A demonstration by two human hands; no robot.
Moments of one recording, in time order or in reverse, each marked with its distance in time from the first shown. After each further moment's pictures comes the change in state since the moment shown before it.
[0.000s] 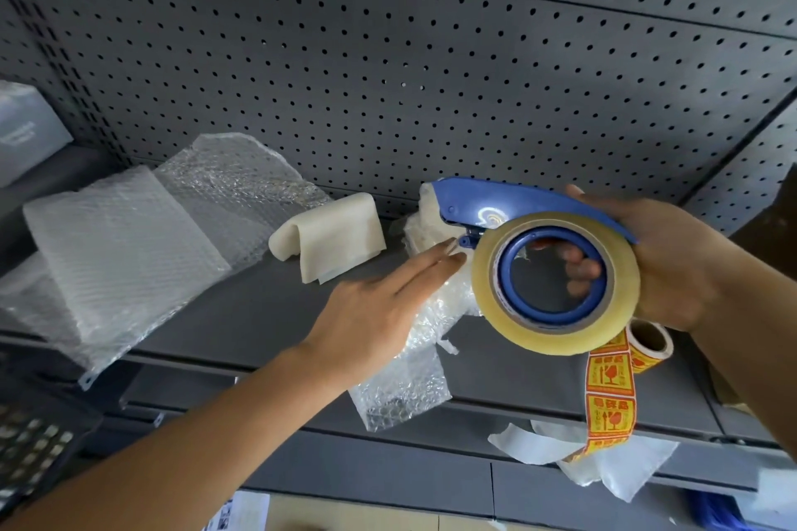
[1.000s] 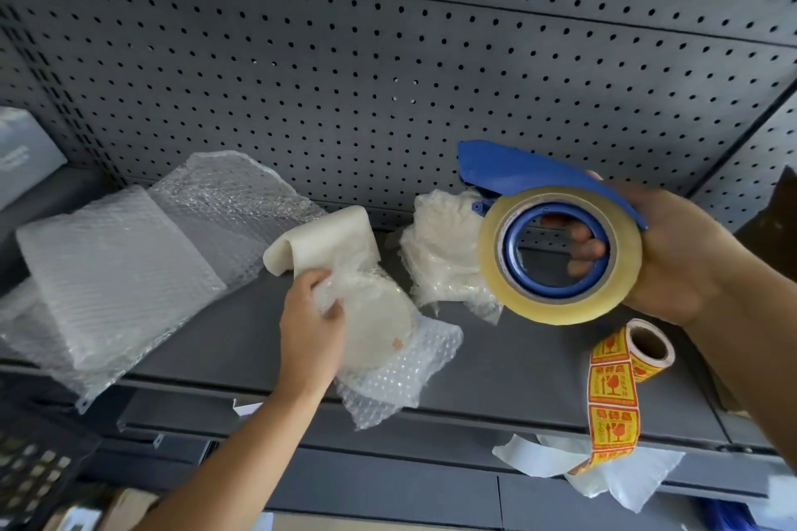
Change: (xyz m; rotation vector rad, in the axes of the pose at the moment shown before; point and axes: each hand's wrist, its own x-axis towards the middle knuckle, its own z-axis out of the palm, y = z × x) left_hand -0.032 -0.034 0.035 -0.559 0.229 -1.117; right_hand 0.004 -0.008 -0.008 0.191 0.044 -0.134
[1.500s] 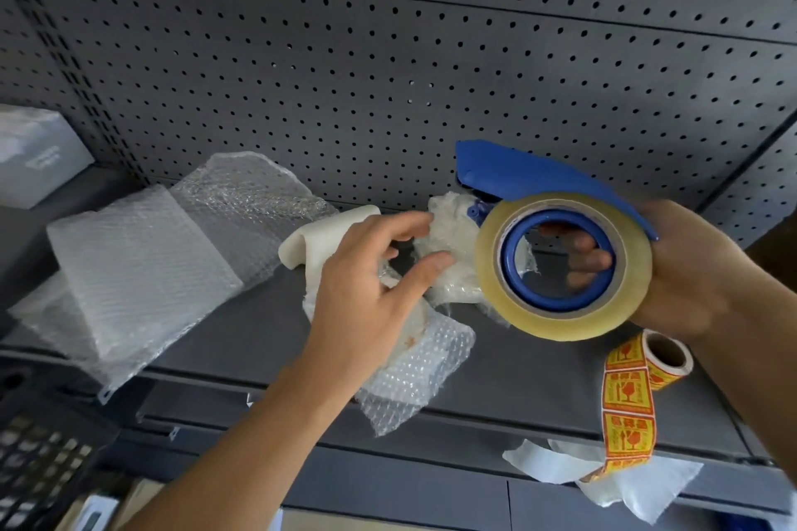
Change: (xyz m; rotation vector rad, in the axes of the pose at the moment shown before) left_hand -0.034 0.114 -0.030 -0.147 -0.113 0.556; right_hand -0.008 0.004 0.014 0.058 -0.084 0.048
